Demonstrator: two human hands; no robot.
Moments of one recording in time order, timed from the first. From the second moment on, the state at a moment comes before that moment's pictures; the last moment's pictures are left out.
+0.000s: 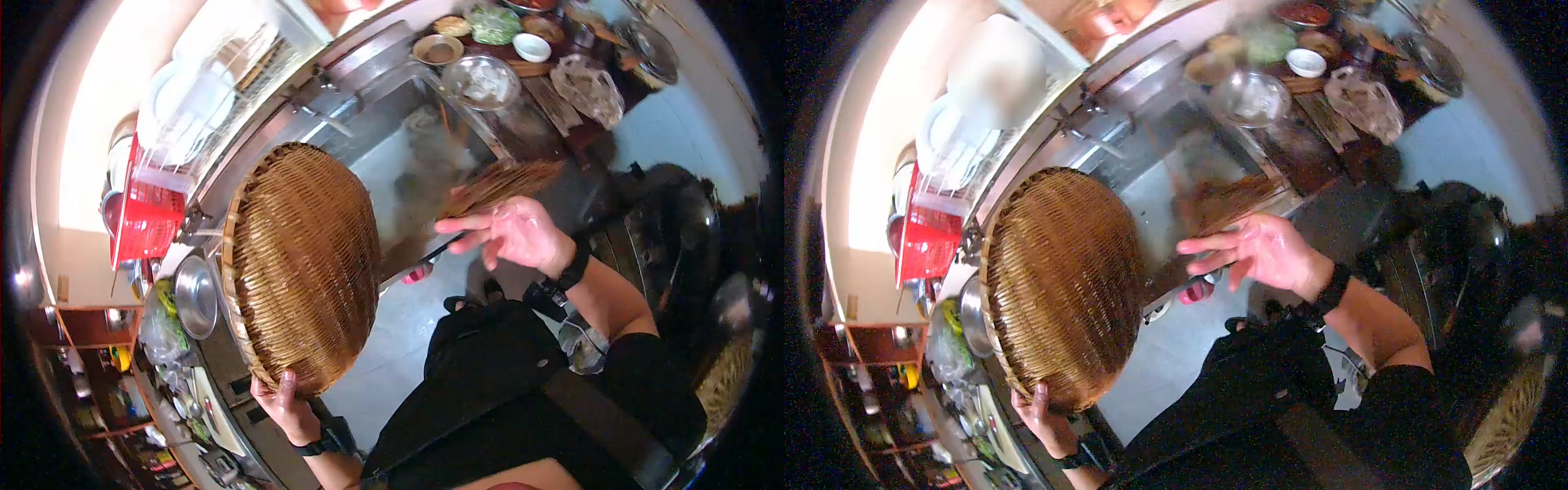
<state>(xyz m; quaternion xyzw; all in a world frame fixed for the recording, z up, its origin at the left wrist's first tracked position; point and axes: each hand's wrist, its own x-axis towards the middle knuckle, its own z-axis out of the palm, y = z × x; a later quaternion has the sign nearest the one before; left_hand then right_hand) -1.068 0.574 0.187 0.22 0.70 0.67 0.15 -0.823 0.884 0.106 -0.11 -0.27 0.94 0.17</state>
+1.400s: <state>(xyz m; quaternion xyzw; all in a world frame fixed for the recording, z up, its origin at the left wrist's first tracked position) -1.181 0.670 0.180 0.54 0.47 0.64 0.29 -0.729 0.610 0.070 -0.45 -0.29 0.19 0.82</state>
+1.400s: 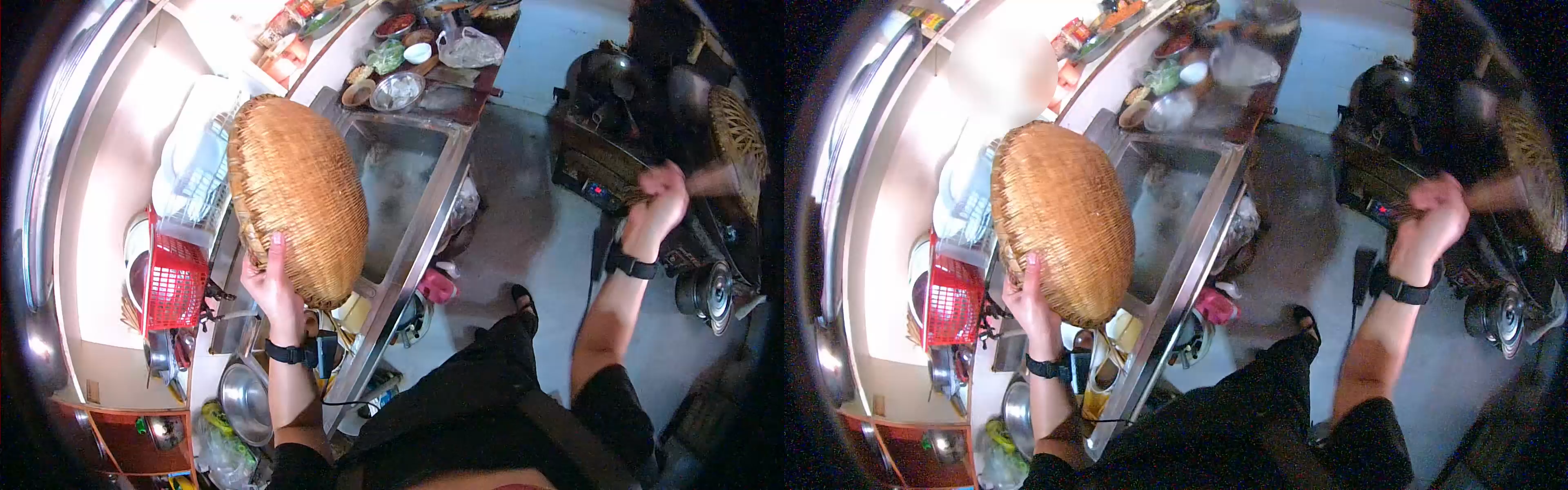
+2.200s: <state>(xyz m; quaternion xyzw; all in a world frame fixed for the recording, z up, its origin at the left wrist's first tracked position) -1.194 0.678 0.192 0.55 0.48 0.59 0.34 -0.662 0.561 0.008 -0.46 -0.01 0.21 0.86</state>
